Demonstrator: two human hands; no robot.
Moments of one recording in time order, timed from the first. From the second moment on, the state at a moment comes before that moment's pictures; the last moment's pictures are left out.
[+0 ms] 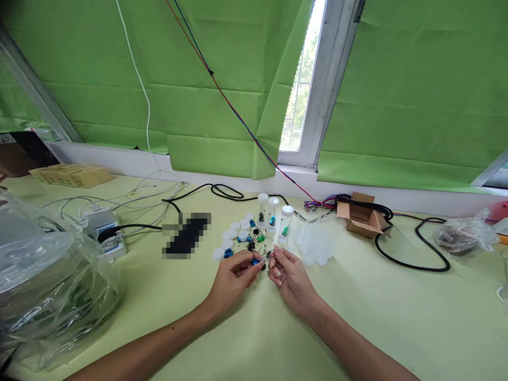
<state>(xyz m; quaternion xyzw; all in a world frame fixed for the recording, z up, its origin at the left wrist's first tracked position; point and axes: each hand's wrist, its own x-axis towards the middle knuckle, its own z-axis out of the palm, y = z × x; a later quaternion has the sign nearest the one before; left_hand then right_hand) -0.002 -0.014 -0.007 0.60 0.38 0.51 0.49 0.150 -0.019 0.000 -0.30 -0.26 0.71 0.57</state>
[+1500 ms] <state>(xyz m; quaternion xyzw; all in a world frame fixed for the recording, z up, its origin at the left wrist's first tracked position) -0.002 -0.011 -0.007 0.57 0.41 0.52 0.48 0.149 -0.022 0.000 -0.32 -0.30 0.69 0.58</state>
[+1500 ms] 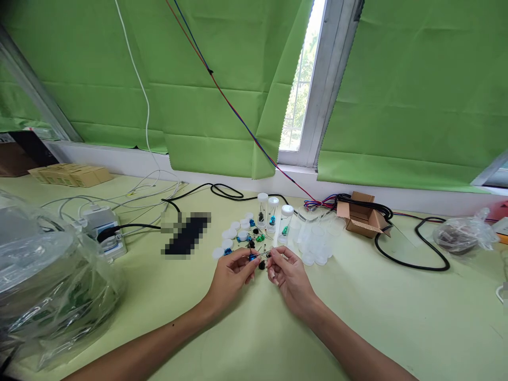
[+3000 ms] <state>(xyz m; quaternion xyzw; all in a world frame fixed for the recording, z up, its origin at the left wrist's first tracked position) -0.006 -0.012 -0.013 0.66 0.38 0.49 0.42 0.152 -0.018 -0.005 -0.31 -0.28 0.72 0.56</state>
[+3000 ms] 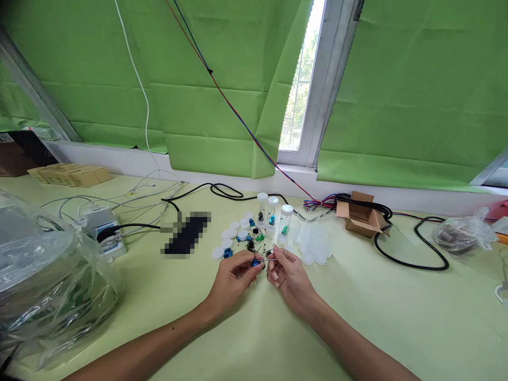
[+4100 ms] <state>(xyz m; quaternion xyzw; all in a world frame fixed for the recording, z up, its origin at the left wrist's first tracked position) -0.003 -0.008 -0.007 0.57 0.41 0.52 0.49 0.154 -0.020 0.000 -0.42 -0.54 0.44 0.58</state>
